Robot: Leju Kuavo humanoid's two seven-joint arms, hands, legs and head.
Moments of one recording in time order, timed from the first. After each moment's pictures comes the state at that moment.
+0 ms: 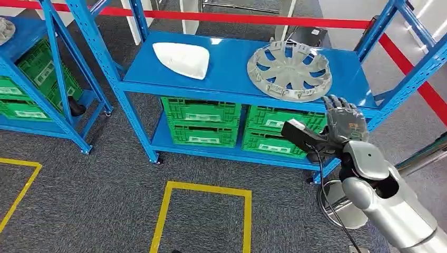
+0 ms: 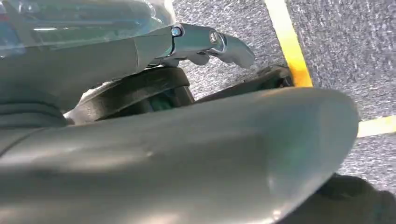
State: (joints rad) left arm -0.19 0.01 -1.18 -0.27 0.90 0.18 -0.13; right arm -0.68 -0.53 0.85 -1.62 0.69 0.10 0.62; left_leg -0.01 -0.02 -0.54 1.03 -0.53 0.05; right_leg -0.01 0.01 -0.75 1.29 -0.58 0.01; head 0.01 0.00
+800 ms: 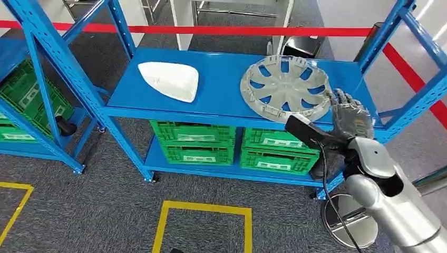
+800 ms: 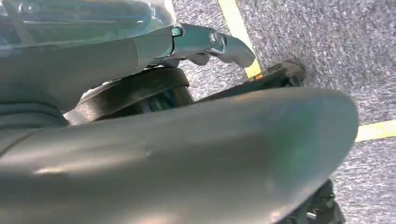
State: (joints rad) left arm -0.20 0.00 -1.17 -0.27 0.90 0.18 -0.12; right arm -0.67 -0.54 0.80 -1.65 0.65 0.08 0.62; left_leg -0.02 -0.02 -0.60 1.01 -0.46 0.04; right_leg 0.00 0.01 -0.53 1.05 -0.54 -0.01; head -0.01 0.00
